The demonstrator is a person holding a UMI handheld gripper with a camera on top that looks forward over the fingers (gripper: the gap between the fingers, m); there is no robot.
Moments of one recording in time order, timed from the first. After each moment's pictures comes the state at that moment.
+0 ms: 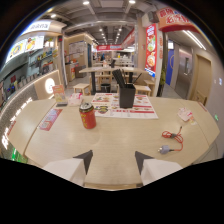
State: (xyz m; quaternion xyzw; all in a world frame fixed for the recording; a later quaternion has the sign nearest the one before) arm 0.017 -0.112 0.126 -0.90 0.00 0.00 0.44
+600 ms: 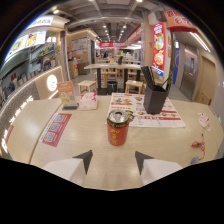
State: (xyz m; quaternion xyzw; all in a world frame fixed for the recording) arm -0.113 -0.002 0.085 -0.90 -0.01 0.00 0.43
